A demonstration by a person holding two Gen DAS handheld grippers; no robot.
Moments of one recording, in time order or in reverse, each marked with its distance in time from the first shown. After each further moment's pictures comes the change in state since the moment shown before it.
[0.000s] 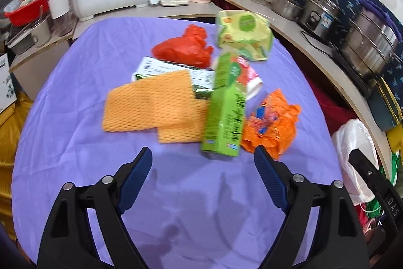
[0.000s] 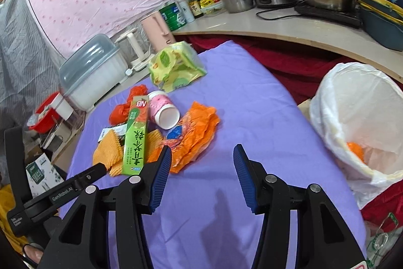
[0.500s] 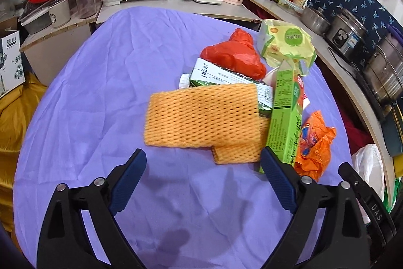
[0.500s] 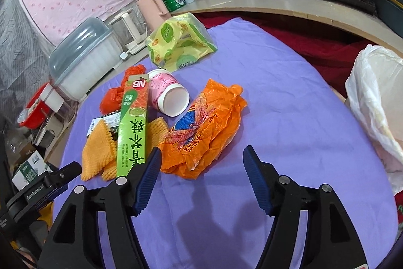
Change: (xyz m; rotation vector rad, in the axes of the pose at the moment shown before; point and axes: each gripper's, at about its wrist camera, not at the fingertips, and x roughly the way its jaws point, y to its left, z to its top) left arm 0.026 0.065 0.018 -0.110 0.011 0.043; right arm 0.071 0.029 -0.007 0.024 0.081 -0.028
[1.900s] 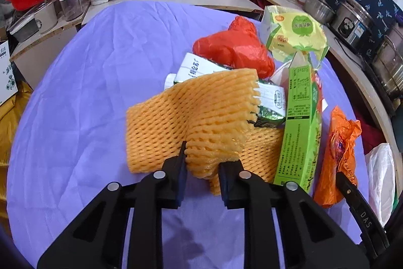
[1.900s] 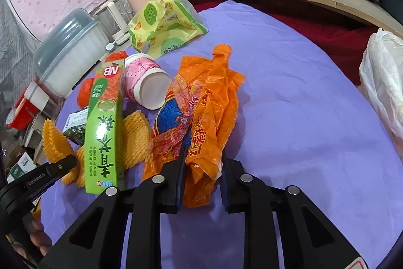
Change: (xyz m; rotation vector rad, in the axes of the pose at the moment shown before) left arm 0.042 -0.014 0.016 0.040 0.027 0.023; right arm 0.040 -0.007 -0.003 0.012 0.041 -0.041
